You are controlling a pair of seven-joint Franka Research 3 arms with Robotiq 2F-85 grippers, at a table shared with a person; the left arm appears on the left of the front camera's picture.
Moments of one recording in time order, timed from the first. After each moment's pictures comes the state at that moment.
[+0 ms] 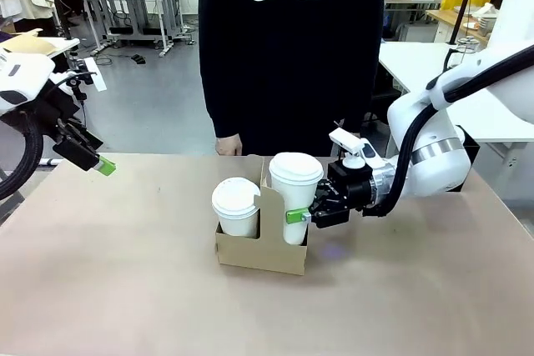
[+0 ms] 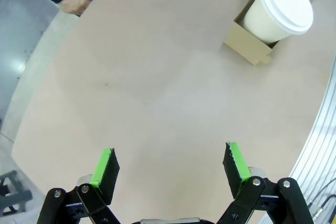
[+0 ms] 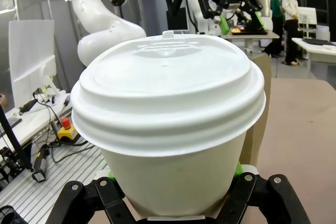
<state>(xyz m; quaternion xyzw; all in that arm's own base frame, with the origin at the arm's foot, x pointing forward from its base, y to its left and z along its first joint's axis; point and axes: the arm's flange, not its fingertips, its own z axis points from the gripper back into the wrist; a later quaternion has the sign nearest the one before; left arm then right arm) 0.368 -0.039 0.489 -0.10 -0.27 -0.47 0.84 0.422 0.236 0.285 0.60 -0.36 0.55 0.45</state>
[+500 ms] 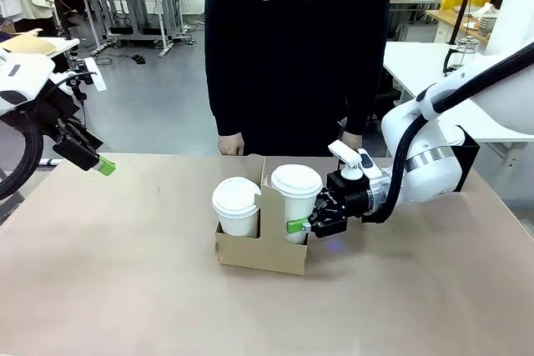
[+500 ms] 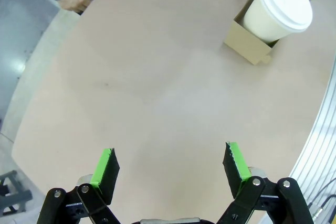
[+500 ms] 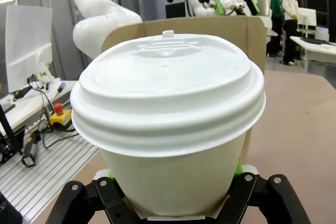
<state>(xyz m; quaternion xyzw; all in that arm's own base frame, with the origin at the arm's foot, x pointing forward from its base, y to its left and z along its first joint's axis) 0.368 -0.039 0.489 -0.10 -0.27 -0.47 0.84 0.435 0.232 0.256 0.59 -0.37 0.57 0.44</state>
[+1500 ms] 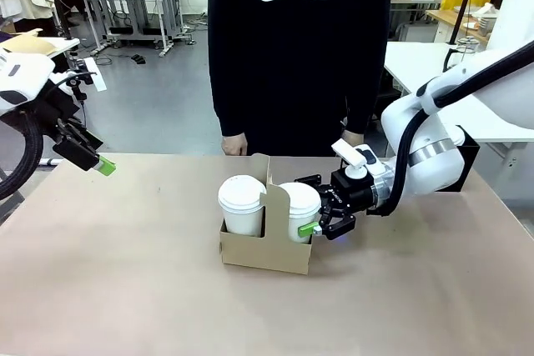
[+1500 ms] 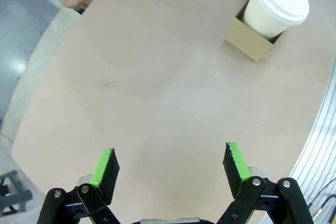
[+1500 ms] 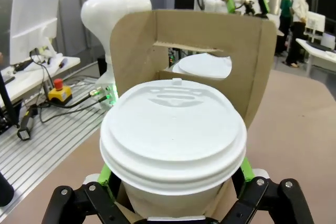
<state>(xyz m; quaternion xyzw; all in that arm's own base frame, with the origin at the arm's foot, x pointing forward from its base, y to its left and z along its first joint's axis) 0.369 -0.039 0.489 -0.09 -0.27 -0.47 0.84 0.446 0.218 0.270 0.55 -0.38 0.61 0.41</state>
